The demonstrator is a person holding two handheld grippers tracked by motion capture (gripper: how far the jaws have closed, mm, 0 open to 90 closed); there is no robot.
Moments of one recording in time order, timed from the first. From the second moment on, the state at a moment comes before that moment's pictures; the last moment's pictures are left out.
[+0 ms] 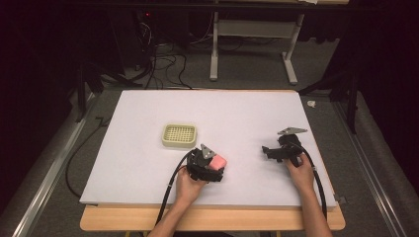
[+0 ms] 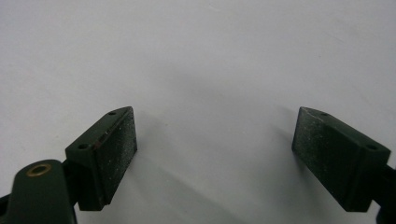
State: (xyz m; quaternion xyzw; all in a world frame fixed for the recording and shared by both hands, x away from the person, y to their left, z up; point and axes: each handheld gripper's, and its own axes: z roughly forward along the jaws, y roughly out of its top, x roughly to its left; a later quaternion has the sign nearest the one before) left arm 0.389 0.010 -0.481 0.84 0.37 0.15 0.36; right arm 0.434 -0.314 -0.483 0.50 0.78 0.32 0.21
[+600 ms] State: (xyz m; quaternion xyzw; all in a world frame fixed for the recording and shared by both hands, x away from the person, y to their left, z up) left arm 0.385 0.034 -0.463 0.83 0.36 0.17 0.40; right arm 0.434 -0.314 -0.483 0.50 0.78 0.32 0.21
